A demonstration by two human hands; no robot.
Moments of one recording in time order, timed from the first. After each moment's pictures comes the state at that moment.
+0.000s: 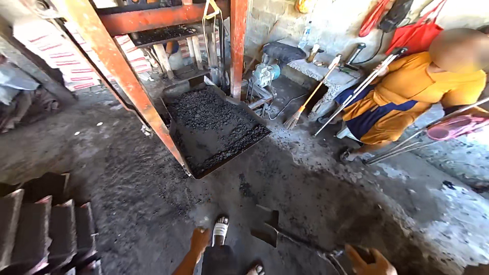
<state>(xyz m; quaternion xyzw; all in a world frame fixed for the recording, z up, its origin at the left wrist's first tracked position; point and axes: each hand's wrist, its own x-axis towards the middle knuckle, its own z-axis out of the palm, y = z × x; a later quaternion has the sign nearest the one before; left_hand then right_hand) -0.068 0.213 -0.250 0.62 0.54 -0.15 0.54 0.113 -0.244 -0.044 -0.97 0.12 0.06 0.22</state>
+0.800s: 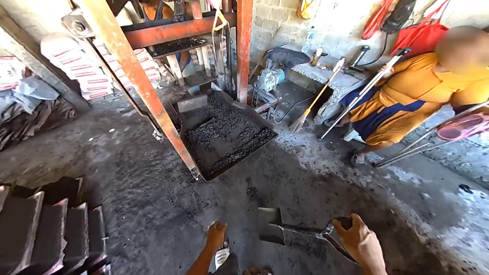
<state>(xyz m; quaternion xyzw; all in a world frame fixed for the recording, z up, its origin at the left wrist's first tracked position) -0.047 0.211 -0.245 0.64 0.48 -0.12 0.59 0.165 -0.182 -0.036 -0.98 0.05 0.10 0.17</state>
